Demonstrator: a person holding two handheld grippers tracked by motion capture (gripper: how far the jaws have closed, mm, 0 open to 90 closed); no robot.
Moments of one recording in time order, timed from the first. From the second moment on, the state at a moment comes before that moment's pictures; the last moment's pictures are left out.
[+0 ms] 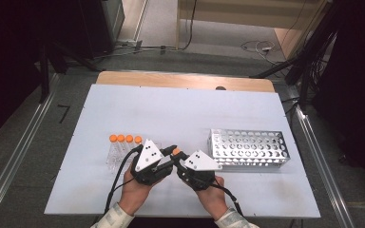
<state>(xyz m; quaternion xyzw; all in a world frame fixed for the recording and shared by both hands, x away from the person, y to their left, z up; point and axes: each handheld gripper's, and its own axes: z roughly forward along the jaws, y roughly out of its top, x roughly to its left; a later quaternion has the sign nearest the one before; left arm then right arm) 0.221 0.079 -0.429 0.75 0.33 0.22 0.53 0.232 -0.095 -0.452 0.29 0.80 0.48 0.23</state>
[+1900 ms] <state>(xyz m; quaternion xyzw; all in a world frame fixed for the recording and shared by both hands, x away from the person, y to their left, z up) 0.240 0.146 -0.427 0.72 0.41 0.27 0.49 0.235 -0.129 -0.454 0.31 0.79 0.48 0.21</state>
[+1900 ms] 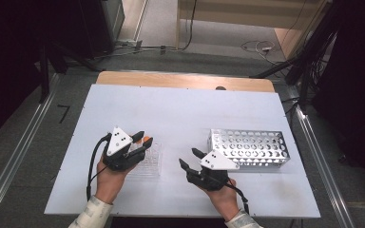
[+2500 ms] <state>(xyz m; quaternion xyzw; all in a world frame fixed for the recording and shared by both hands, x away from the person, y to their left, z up) 0.224 0.145 -0.426 0.69 0.43 0.29 0.51 0.238 -0.140 -0.449 0.33 0.78 0.49 0.21</state>
